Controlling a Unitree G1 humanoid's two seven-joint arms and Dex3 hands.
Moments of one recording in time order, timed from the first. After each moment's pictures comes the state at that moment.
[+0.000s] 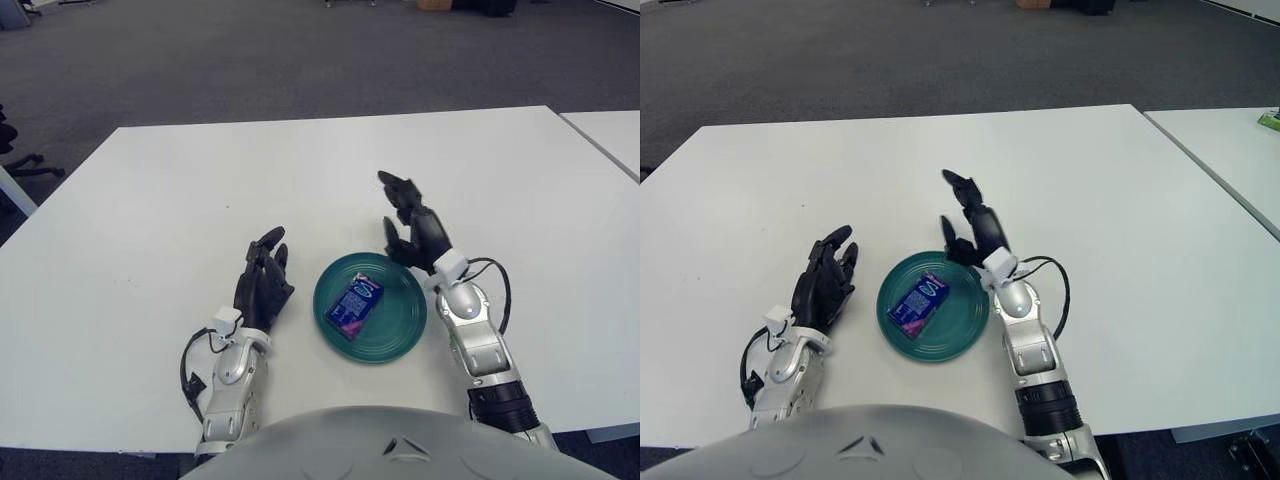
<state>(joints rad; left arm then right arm) 0.36 -0.11 -0.09 -0.07 -0.19 -0.19 -0.06 0.05 -0.03 0.11 -0.14 -0.08 -0.08 0.07</state>
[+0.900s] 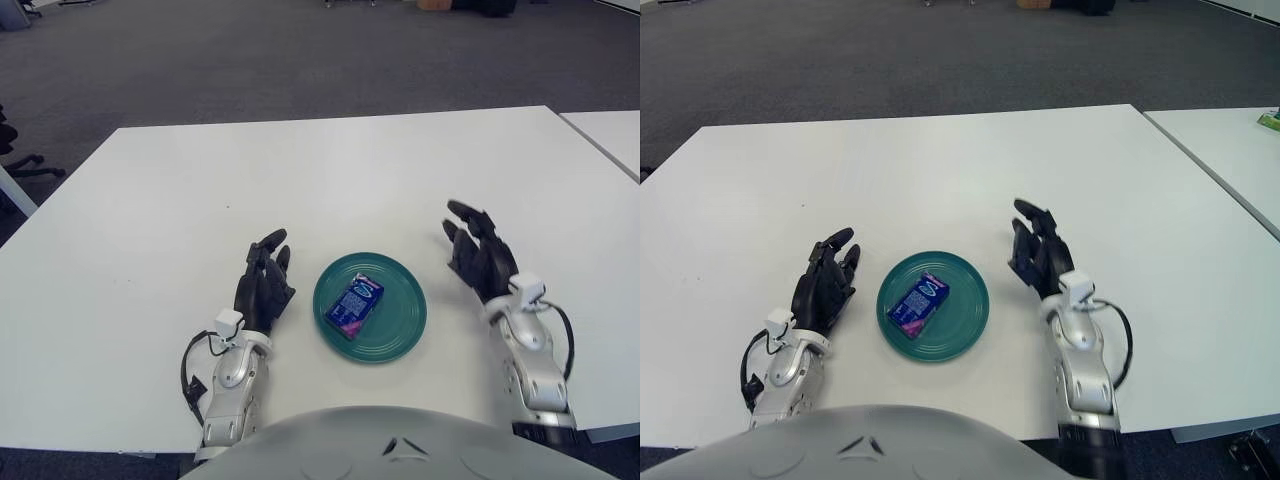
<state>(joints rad) 0.40 -0.12 -0.10 -0.10 -0.15 -0.18 -0.04 0.31 -0.08 -0.09 -0.19 0.09 0.01 0.11</state>
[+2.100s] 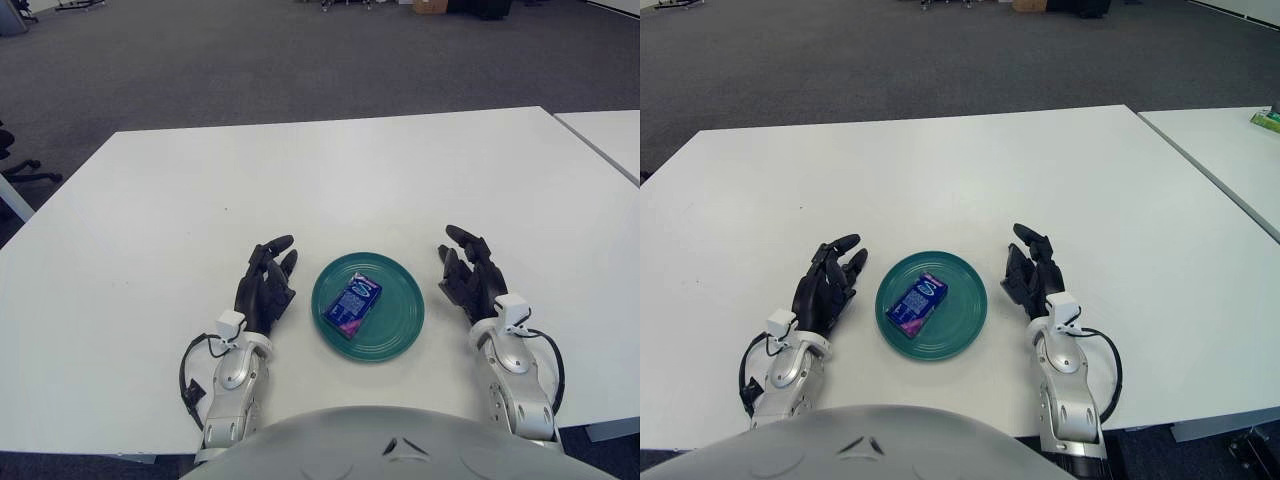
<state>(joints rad) 0.38 -0.12 -0.10 -0.08 -0.15 -0.18 -0.04 0.33 -0.01 -0.01 -0.25 0.03 0.10 -0.02</state>
